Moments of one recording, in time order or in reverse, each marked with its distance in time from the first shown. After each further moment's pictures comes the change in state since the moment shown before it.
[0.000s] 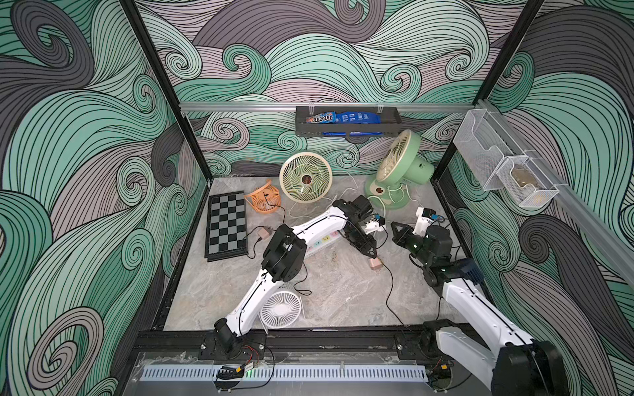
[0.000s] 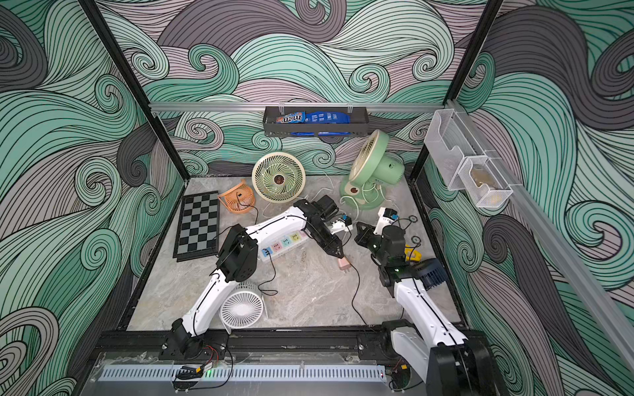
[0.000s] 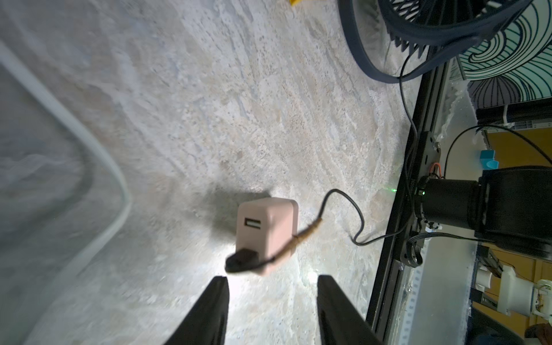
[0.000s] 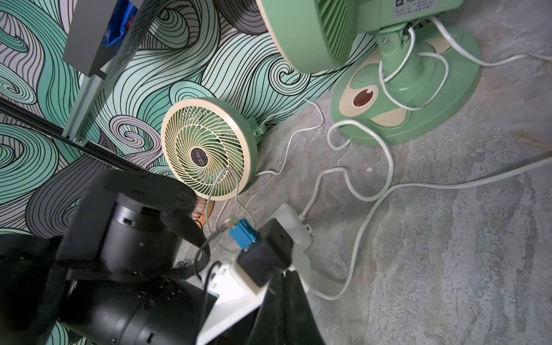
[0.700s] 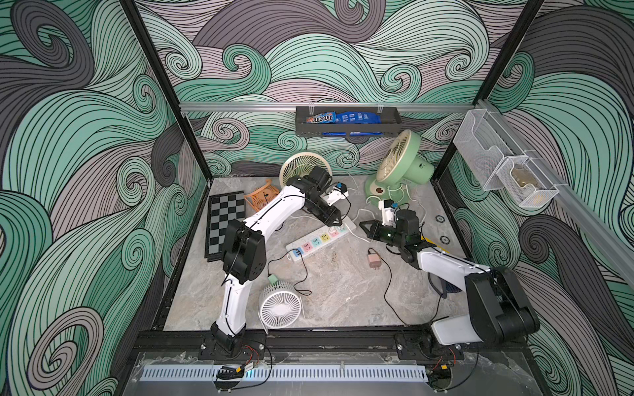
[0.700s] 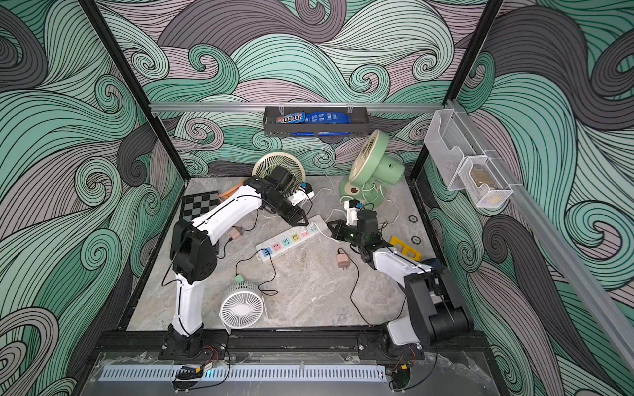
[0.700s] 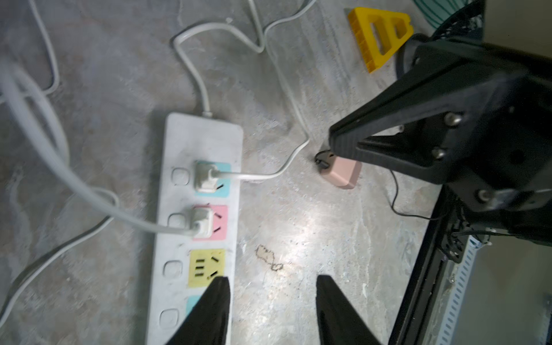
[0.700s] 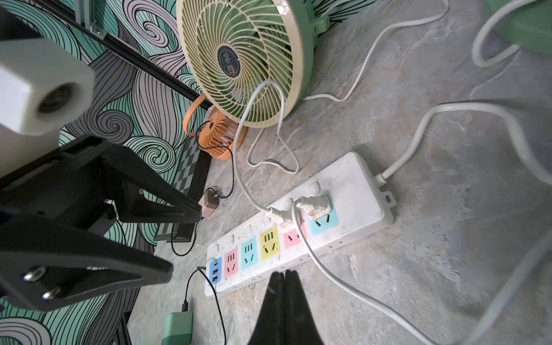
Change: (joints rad) left arm 0.255 -0.364 -0.303 0.034 -0.172 0.106; right arm 0.156 0.462 0.205 0.119 -0.229 -0.048
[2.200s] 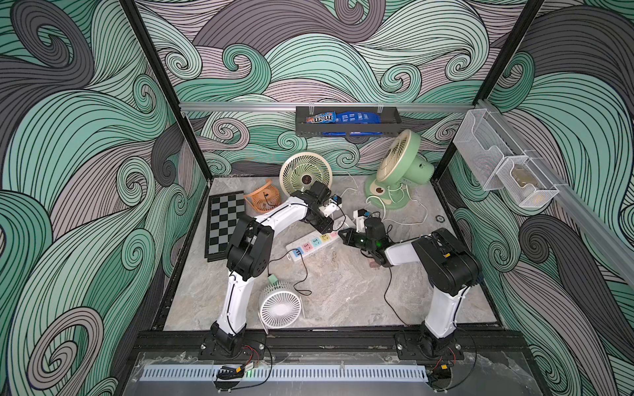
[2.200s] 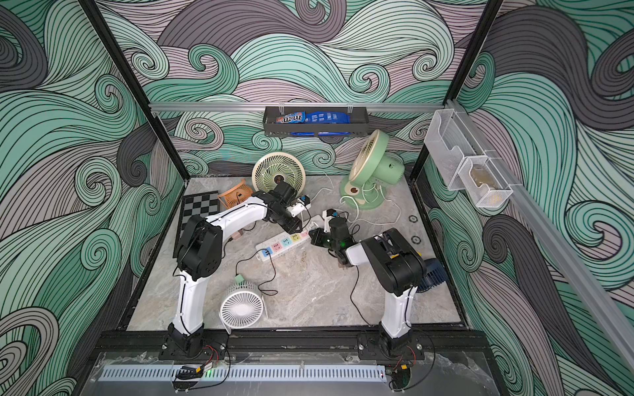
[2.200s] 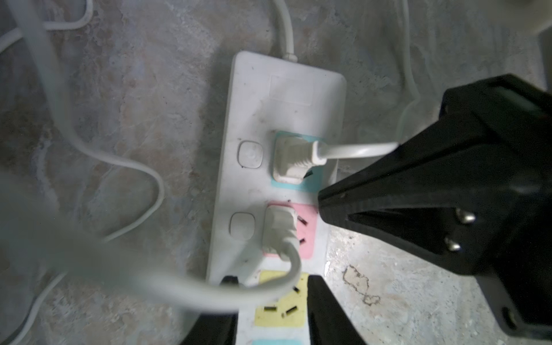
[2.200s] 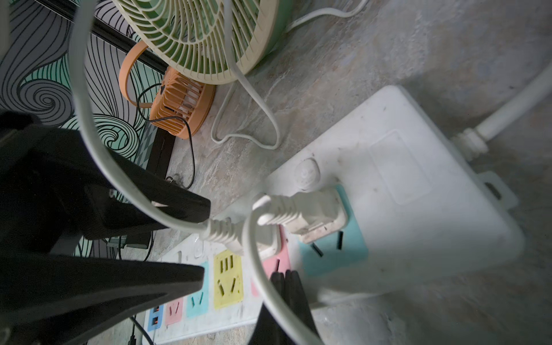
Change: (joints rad) left arm -0.022 0.079 -0.157 0.235 -0.203 0.019; right arm 0.172 0.410 0.064 0.303 0.163 0.095
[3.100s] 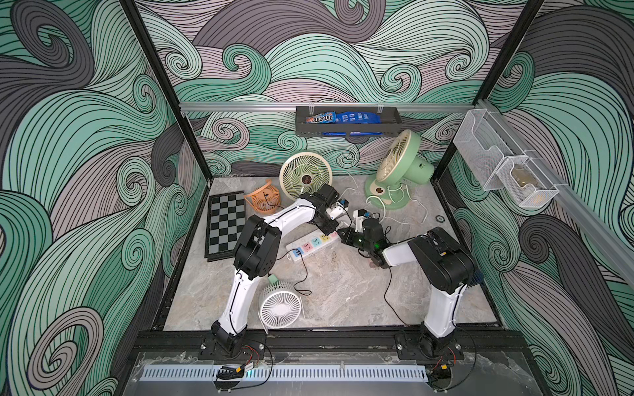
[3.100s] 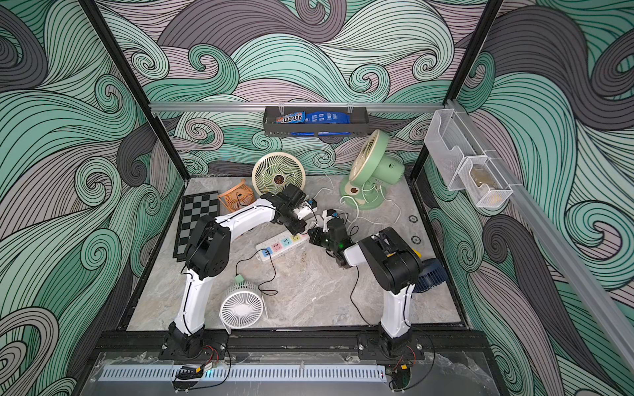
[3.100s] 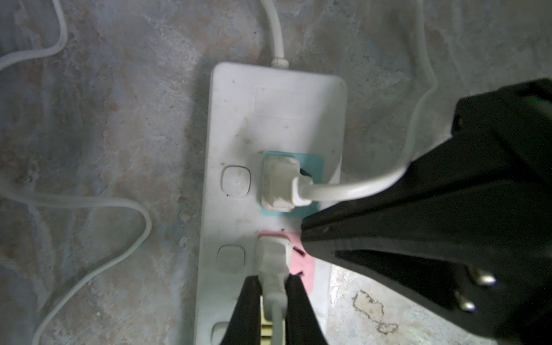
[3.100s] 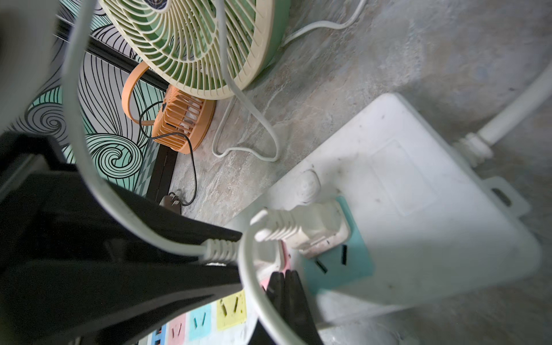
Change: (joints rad) left arm -0.059 0.042 0.035 0.011 -0.102 0.041; right arm 0.023 0.031 0.001 0.064 0.048 0.070
